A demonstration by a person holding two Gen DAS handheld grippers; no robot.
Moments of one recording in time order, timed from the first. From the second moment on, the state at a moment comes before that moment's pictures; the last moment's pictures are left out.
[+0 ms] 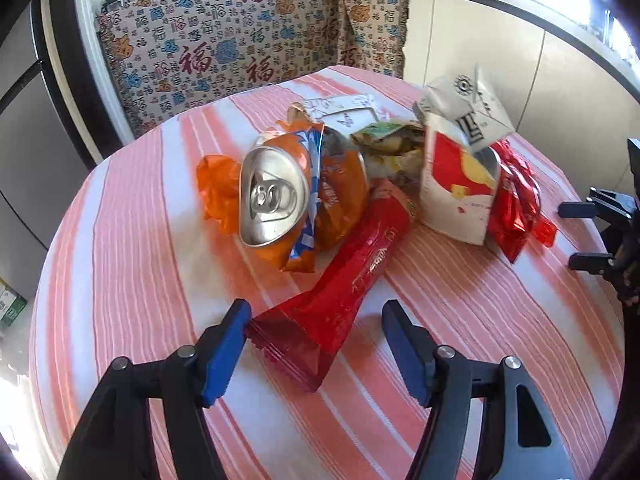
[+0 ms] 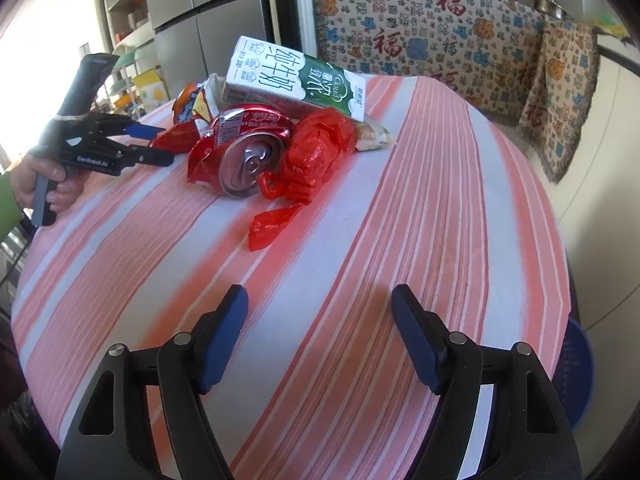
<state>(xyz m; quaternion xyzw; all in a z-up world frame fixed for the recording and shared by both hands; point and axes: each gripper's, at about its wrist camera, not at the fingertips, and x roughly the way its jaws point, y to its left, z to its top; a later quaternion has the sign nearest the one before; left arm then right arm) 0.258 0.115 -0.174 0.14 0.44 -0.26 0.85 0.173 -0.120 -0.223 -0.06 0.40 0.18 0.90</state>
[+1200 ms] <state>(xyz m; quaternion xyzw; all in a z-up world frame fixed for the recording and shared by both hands) 0.176 0.111 -0.140 0.16 0.42 -0.27 0.85 0.169 -0.125 -0.222 -0.06 0.41 0.19 0.89</state>
